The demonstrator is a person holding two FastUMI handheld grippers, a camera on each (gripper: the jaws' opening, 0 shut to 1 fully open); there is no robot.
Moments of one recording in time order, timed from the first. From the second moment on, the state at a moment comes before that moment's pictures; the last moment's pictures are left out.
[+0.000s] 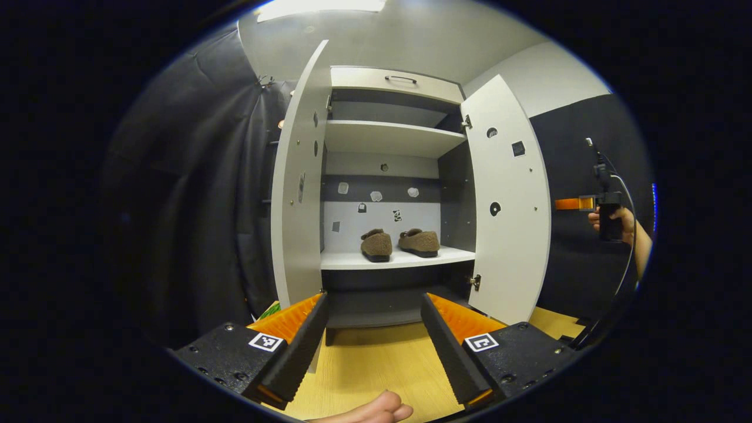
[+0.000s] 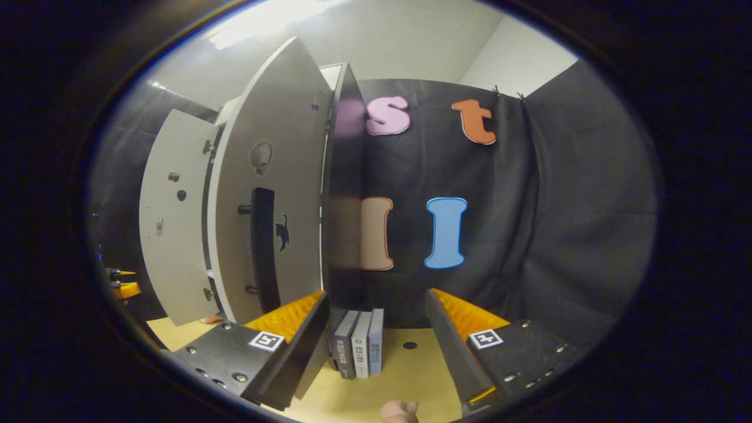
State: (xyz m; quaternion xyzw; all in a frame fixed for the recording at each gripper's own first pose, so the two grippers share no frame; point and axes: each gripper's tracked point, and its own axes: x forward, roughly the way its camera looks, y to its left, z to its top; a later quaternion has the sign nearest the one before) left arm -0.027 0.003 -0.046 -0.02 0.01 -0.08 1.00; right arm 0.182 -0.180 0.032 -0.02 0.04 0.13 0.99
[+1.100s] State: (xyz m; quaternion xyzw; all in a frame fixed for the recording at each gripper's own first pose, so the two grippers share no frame) left arm -0.044 0.030 -0.064 -0.02 0.02 -0.06 1.00; right arm 0.192 -0.076 0.023 -0.01 0.05 0.12 0.99
